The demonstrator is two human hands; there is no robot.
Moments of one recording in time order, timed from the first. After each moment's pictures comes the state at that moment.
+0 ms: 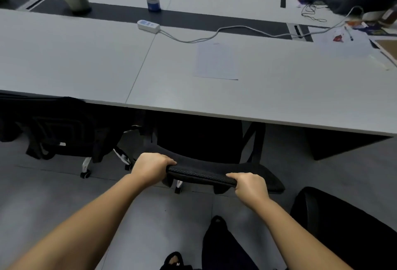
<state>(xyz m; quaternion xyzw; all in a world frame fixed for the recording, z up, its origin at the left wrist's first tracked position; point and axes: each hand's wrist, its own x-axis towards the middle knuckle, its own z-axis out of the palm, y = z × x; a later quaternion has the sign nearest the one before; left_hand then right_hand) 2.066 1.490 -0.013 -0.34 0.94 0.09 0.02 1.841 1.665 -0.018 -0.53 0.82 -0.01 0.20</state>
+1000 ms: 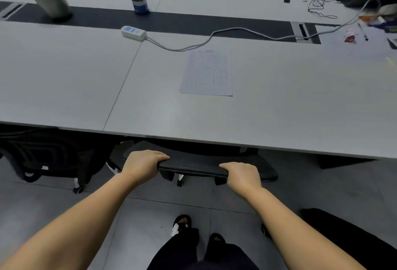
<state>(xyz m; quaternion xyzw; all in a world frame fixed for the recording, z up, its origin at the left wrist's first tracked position) 1.978 1.397 -0.016 -0.37 0.92 0.12 0.04 1.738 1.551 -0.017 -0.57 0.79 0.01 0.22</state>
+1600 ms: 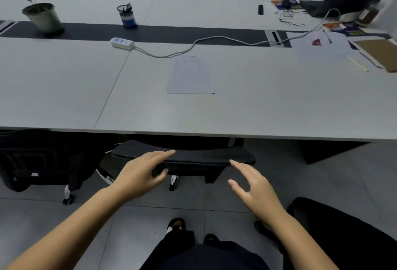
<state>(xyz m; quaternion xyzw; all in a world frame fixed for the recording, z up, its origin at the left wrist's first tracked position) 1.987 1.483 0.046 -0.31 0.92 0.21 -0.10 1.757 1.676 0.041 -0.50 0.78 -0.30 0.24</state>
